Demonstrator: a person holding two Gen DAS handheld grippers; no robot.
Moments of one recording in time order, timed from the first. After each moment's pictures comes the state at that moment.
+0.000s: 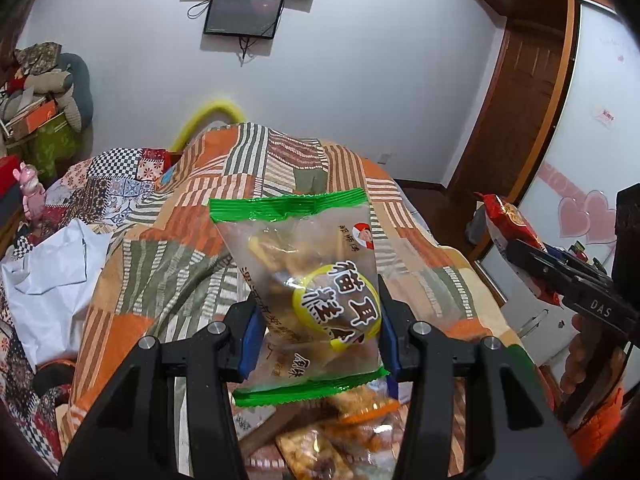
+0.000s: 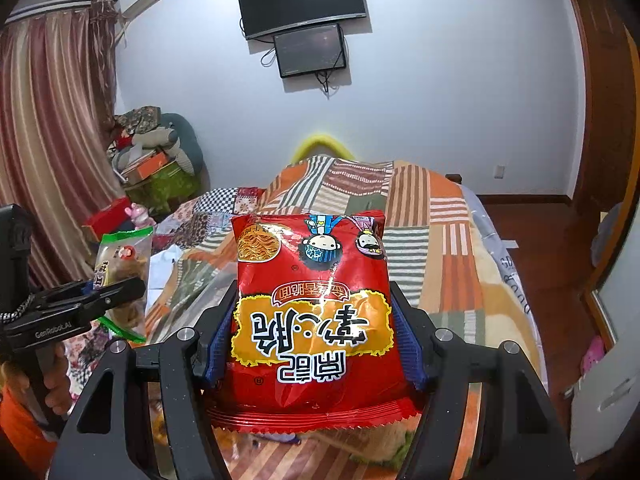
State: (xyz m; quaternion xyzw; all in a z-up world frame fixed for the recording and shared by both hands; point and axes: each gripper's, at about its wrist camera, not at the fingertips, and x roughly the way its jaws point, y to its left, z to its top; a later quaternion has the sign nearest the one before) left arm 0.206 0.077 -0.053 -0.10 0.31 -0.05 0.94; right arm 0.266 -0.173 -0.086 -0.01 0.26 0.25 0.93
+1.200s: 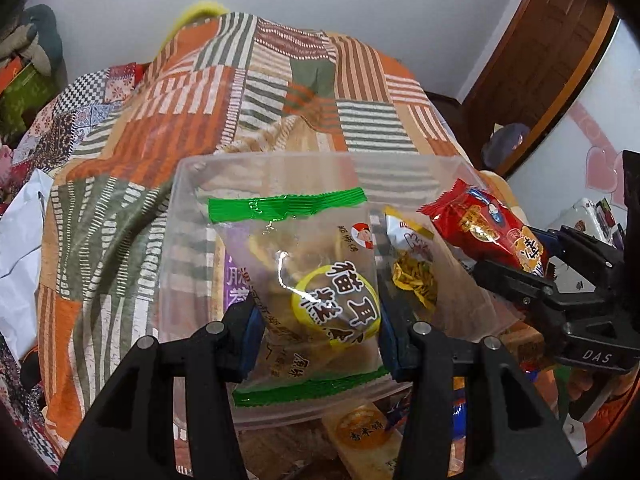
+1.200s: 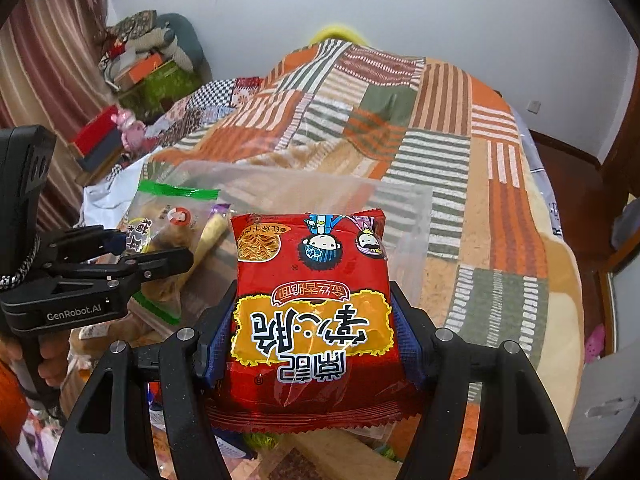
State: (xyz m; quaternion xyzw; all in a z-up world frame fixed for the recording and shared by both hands) left arm 0.317 0.052 -0.149 -0.09 0.48 -0.07 0.87; right arm 0.345 -0.139 -0.162 -0.08 0.44 0.28 0.85
